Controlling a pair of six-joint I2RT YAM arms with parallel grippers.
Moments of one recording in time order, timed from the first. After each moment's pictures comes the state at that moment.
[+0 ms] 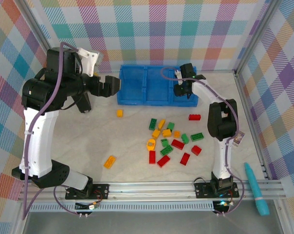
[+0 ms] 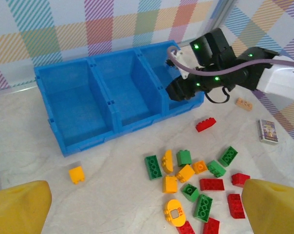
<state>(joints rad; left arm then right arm) -0.36 1.46 2.25 -1.37 0.24 -0.07 0.27 2.15 1.81 -0.66 0.02 -0.07</state>
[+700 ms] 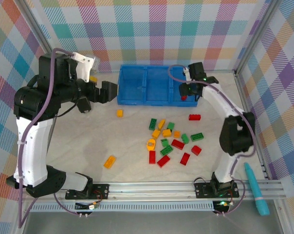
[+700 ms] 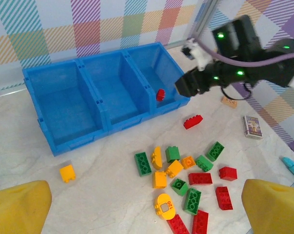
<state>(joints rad) -0.37 1.37 2.19 -1.37 0.27 -0.07 0.27 1.78 1.56 -0.69 0.08 0.01</state>
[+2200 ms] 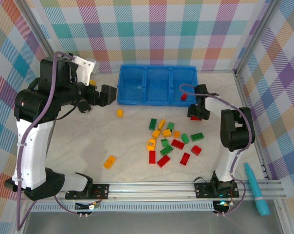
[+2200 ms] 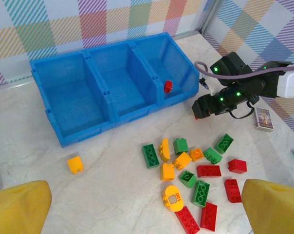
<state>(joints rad) -0.37 1.34 2.13 -1.37 0.24 -0.05 0.16 1.89 1.26 -0.65 0.07 0.30</state>
